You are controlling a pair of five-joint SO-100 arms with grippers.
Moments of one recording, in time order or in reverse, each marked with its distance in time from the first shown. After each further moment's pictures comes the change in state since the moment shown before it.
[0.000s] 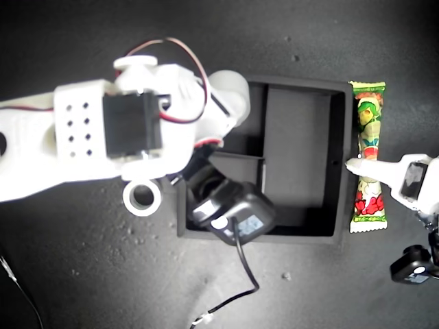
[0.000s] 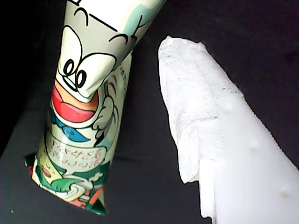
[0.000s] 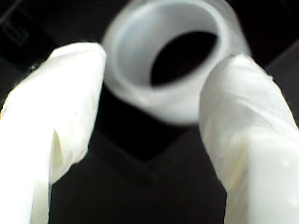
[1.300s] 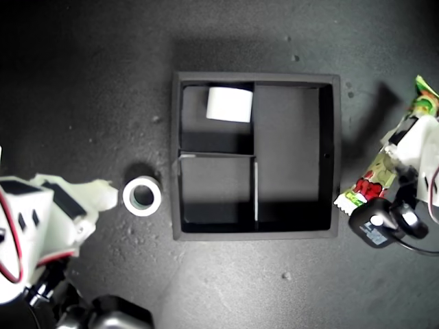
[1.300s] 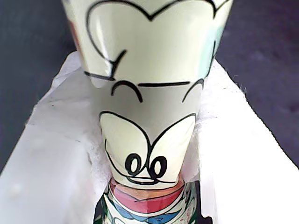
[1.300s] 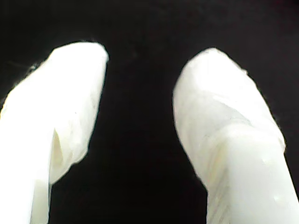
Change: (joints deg) arm 0 19.2 38.5 28.7 17.5 -28.7; arm 1 8.9 -14.8 -36.1 31.8 19.1
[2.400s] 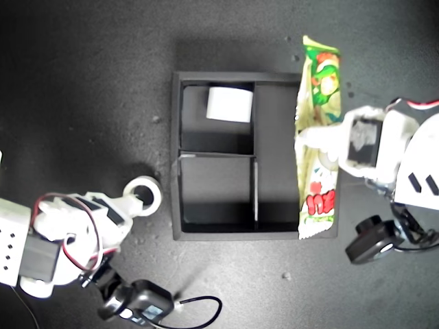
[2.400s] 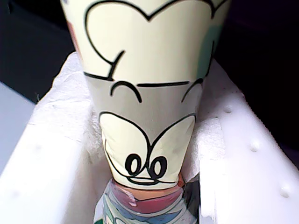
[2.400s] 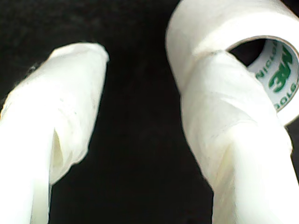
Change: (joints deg) arm 0 5.0 -5.8 35.4 -43.0 -3.8; arm 1 -1.0 -2.6 1.1 -38.8 -44.8
